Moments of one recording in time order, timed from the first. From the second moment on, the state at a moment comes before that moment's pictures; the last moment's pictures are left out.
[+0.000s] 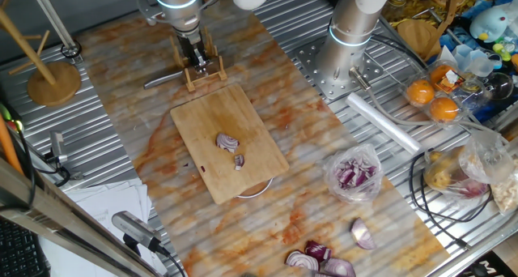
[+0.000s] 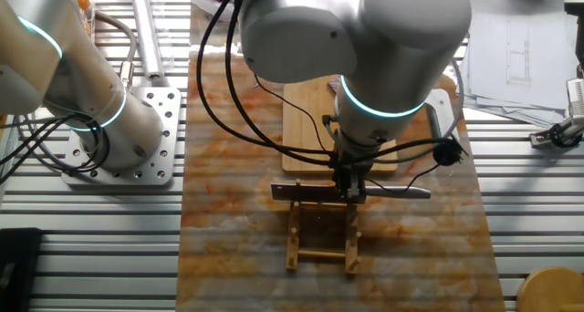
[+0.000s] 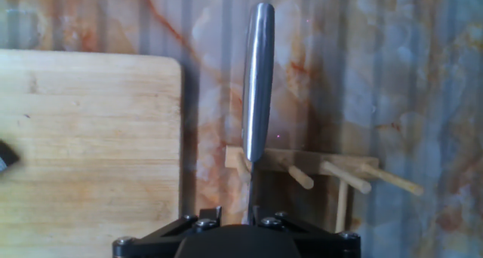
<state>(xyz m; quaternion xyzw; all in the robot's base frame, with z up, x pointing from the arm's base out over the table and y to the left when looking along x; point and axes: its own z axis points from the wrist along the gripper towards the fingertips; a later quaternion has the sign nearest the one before) 0.446 -0.133 0.096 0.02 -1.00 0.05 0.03</state>
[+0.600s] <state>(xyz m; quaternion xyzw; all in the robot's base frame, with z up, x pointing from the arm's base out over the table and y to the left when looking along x) 0.448 -0.144 0.074 0.02 -1.00 0.04 0.03</state>
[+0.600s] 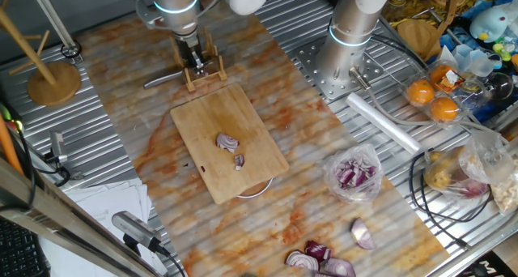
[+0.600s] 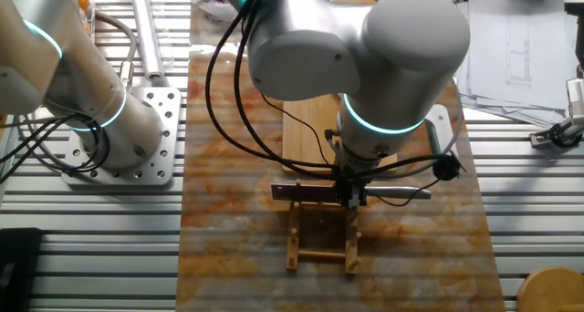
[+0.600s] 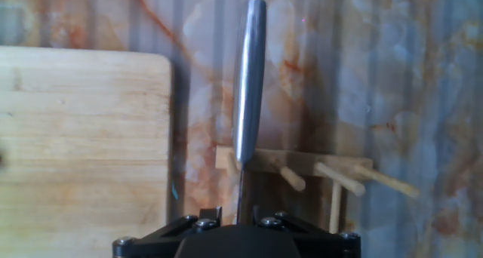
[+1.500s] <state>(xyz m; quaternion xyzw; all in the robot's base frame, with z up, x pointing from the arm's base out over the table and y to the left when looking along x) 0.439 -0.149 0.070 0.03 -1.00 0.05 0.03</state>
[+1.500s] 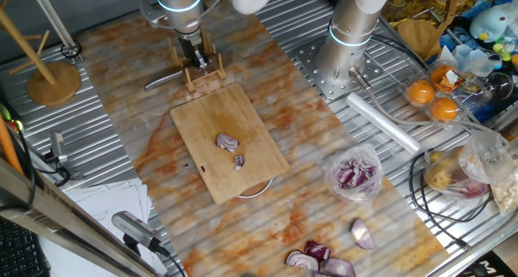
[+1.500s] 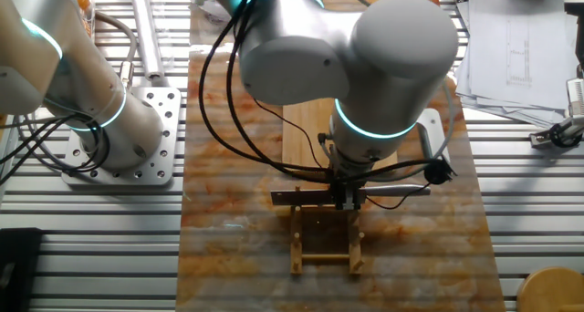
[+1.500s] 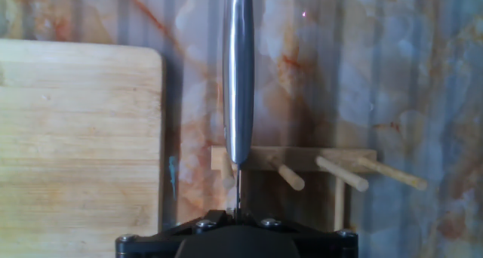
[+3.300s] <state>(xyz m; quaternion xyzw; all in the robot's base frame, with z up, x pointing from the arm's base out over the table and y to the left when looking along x) 0.441 -0.152 0.042 0.05 -1.00 0.04 0.01</state>
